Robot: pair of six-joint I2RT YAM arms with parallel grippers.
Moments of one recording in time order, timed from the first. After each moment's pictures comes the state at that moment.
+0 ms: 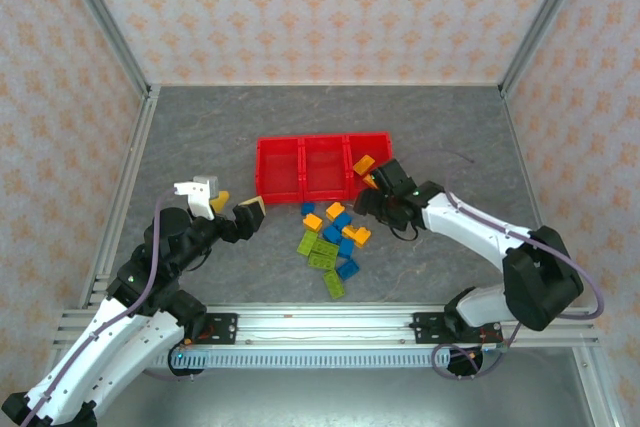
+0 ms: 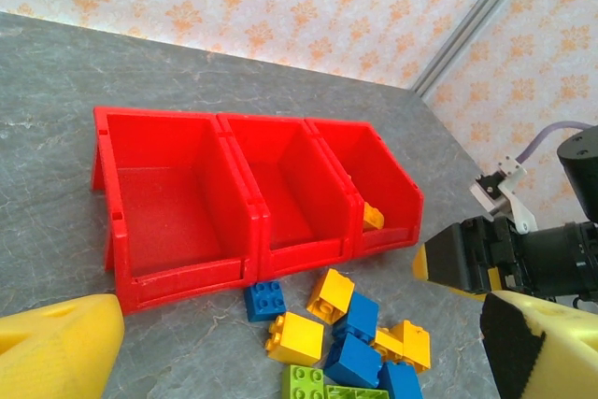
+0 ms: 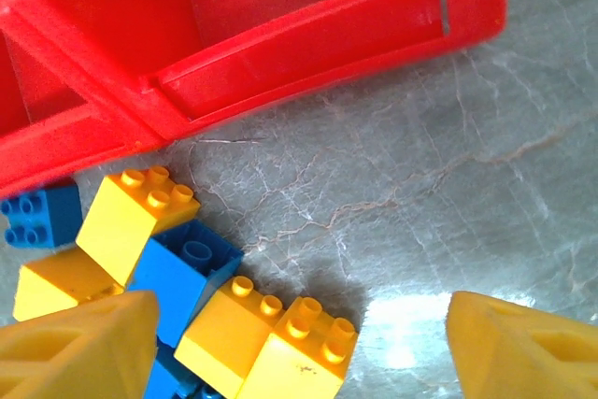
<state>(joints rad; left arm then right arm) -0.50 0.44 0.58 -0.42 -0.03 -0.46 0.61 1.37 0.84 -0.56 0.02 0.91</state>
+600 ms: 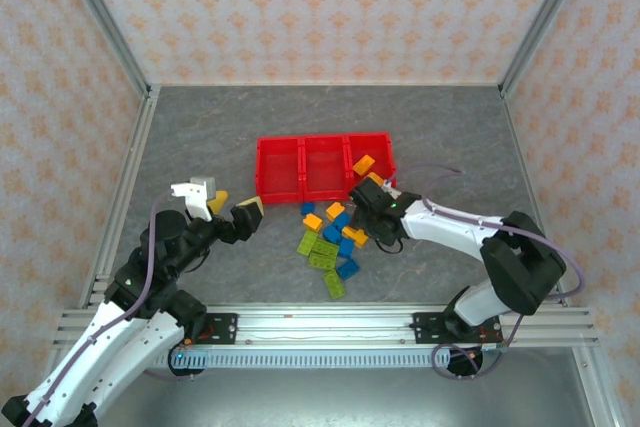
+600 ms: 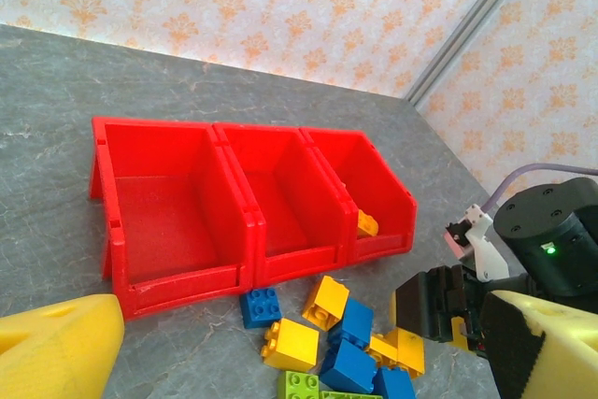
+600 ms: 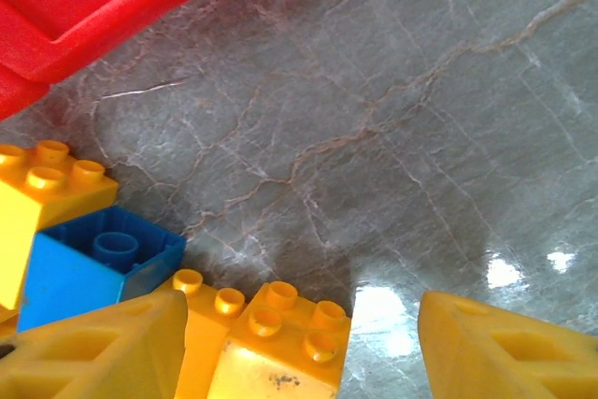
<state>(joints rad) -0.50 0.41 0.58 -0.42 -0.03 -0.46 0.75 1.48 0.82 -0.55 0.15 1.13</state>
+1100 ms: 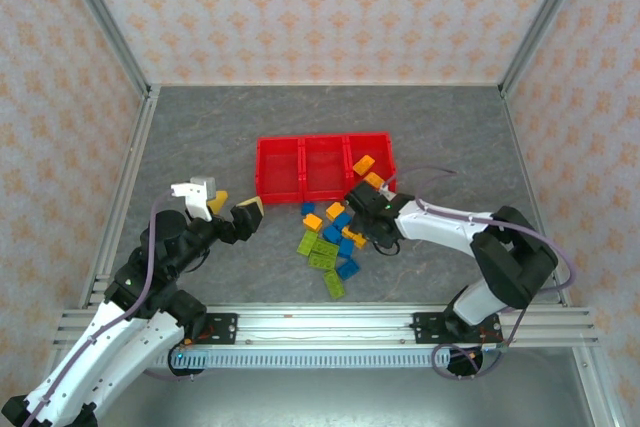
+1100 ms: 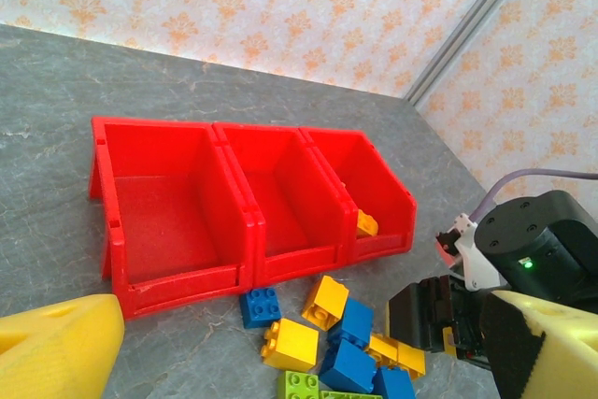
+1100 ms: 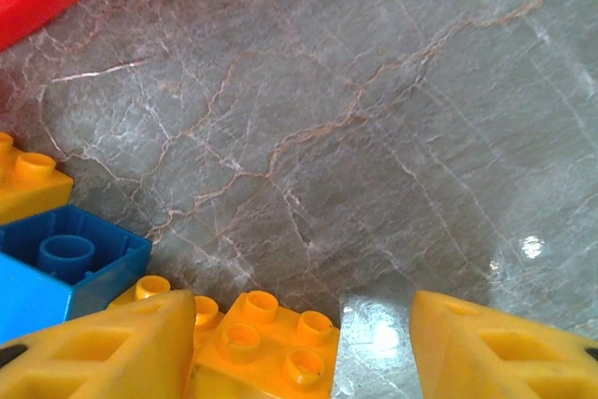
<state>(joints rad) -0.50 0.41 0.58 -0.42 -0.02 -0.46 0.77 1.53 0.82 -0.55 0.16 1.14</state>
